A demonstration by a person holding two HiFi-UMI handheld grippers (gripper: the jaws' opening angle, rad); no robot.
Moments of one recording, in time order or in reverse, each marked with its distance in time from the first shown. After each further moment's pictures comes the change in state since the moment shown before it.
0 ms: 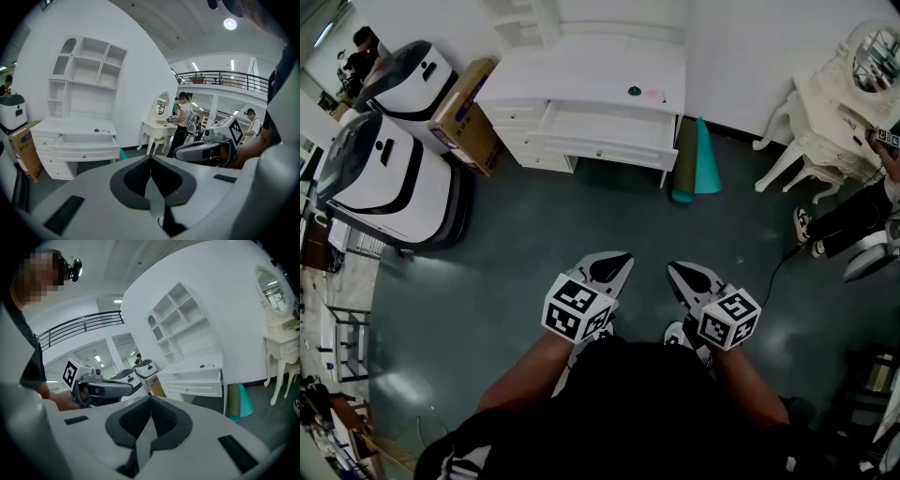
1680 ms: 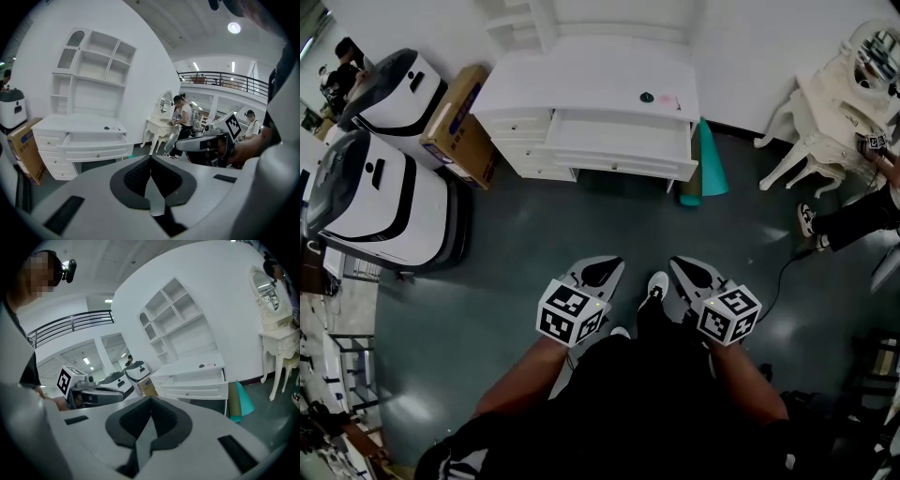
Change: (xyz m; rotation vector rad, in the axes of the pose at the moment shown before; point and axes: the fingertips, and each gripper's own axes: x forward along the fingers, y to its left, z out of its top) left arm -0.028 0.129 -0.012 -0.012 0.032 -0.029; right arm 0.117 0.004 0.019 0.052 -0.021 -0.107
